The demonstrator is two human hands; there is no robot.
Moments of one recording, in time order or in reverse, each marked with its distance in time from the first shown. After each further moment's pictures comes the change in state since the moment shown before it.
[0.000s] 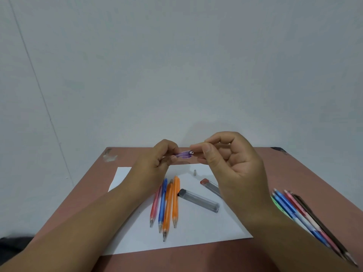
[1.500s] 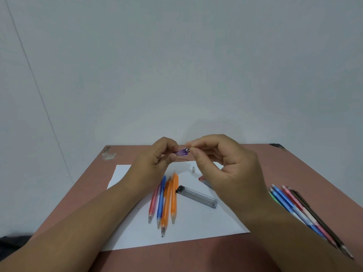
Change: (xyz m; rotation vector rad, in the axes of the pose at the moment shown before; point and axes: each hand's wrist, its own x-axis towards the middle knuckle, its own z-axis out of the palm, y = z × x) left_hand 0.002 -0.002 0.002 -0.085 -0.009 0.072; right_hand 0.001 0.011 -0.005 -0.253 -0.067 -0.230
